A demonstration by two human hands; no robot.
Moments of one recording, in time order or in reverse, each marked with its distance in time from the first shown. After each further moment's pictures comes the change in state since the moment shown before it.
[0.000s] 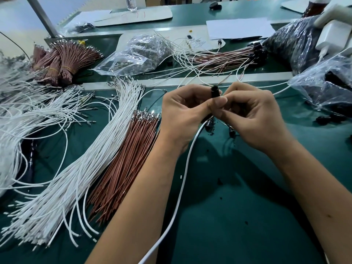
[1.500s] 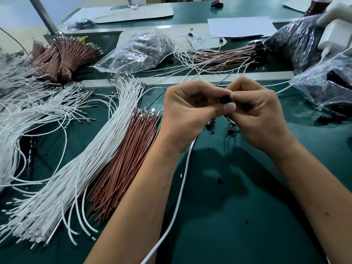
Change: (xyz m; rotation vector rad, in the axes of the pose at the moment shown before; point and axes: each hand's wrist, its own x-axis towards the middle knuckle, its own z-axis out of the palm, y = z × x) left_hand -0.003 0.010 0.004 0.039 -0.095 0.042; right_hand 0.003 0.008 0.001 0.045 -0.003 -0.112
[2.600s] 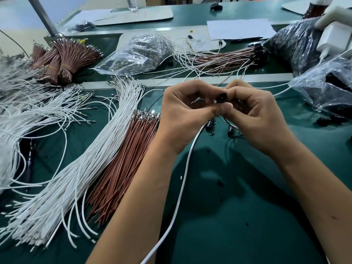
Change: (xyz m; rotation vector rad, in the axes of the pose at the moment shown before) left_hand 0.001 0.007 -0.004 0.077 -0.015 0.021; right_hand 0.002 -0.010 -0.004 0.087 -0.012 0.185
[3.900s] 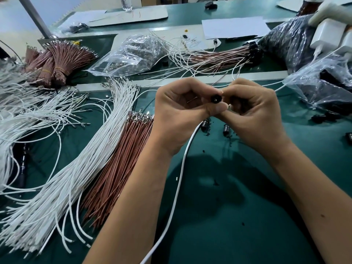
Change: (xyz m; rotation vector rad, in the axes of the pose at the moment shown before) left_hand 0.000 0.000 0.003 -0.067 -0.044 0.060; right_hand -0.002 0.005 0.003 -0.090 0.150 -0.125
